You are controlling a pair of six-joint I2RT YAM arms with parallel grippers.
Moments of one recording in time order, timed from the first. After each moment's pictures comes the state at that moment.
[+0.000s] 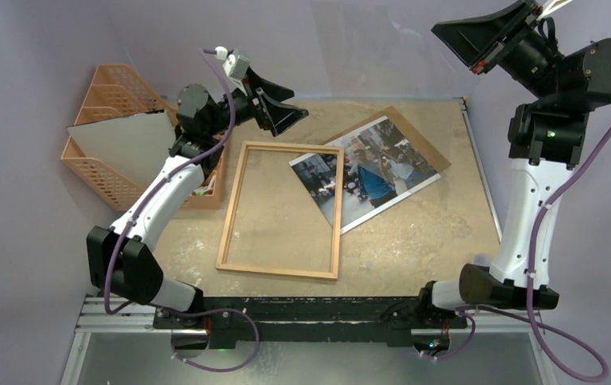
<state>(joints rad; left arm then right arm) -0.33 1.45 1.33 0.40 0.80 -0.51 -0.18 1.40 2.05 -0.06 -1.00 0.91</state>
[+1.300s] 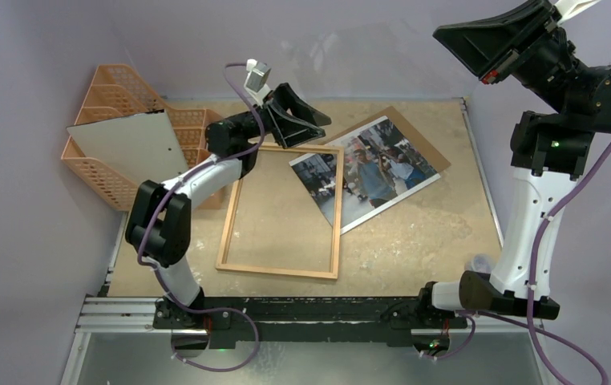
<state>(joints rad) -0.45 1.77 1.30 1.48 0.99 -1.34 -0.17 1.36 2.05 0.19 -1.07 1.17</state>
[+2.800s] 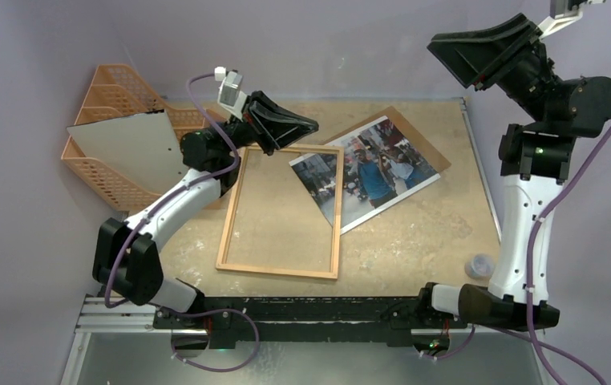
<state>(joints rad) -0.47 1.49 1.15 1.30 0.90 -1.04 -0.18 1.29 1.84 0.24 -0.99 1.17</state>
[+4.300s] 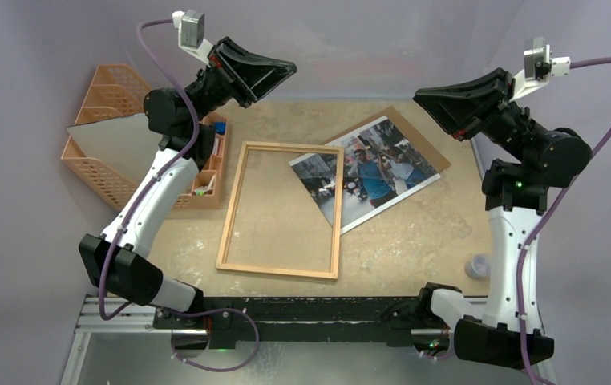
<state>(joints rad) -0.35 1.45 1.51 0.83 0.78 -1.09 -0.18 1.06 1.38 0.55 -1.10 1.02</state>
